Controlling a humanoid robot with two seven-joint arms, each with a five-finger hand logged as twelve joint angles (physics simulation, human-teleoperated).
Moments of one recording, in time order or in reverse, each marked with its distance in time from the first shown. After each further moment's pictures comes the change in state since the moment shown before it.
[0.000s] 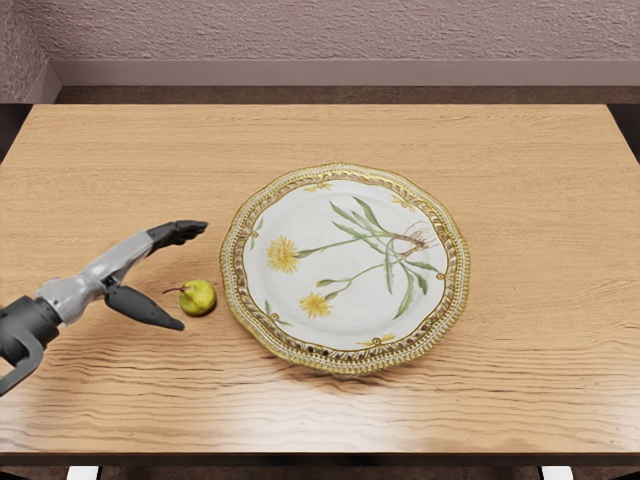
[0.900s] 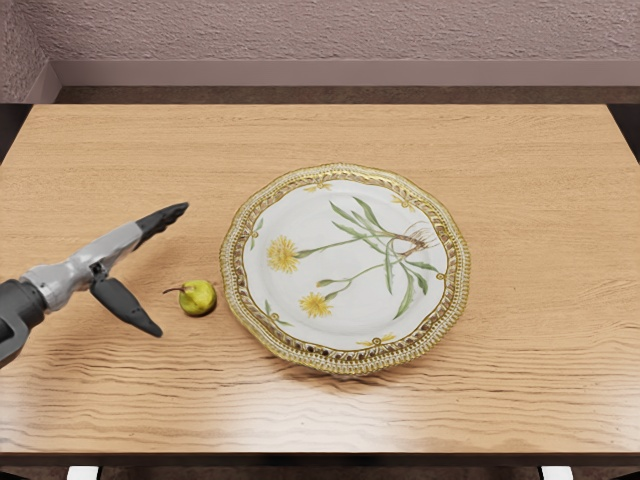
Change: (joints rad) left arm -0.077 0.072 0.018 -0.029 -0.075 -0.107 0.099; right arm -0.009 0.000 0.003 0.000 0.005 0.001 0.003
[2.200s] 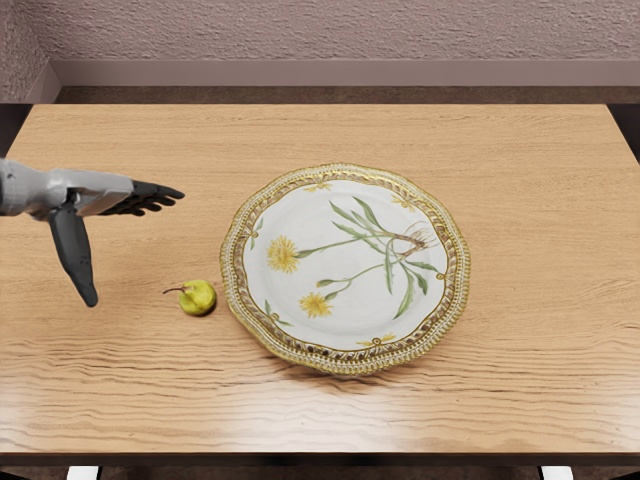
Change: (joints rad) left arm -0.520 0.118 -0.022 -0.051 -0.205 -0.699 0.652; right arm -0.003 0.000 0.000 0.000 0.002 0.000 -0.004
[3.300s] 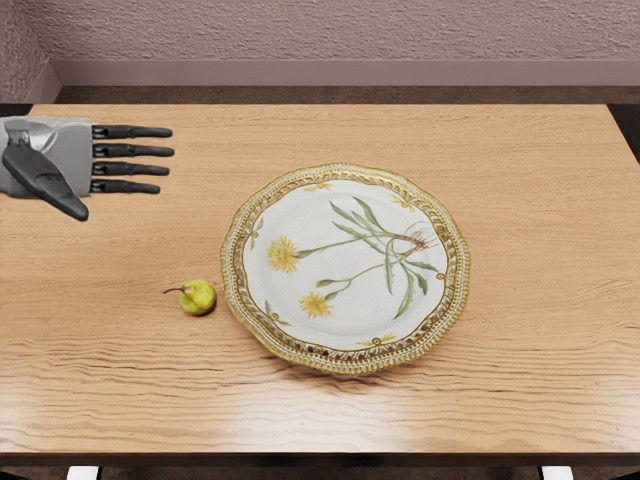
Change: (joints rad) left arm -0.160 0.104 0.181 0.124 -1.060 -0.037 0.171; right arm -0.005 0.000 0.007 0.000 0.004 -0.006 0.001
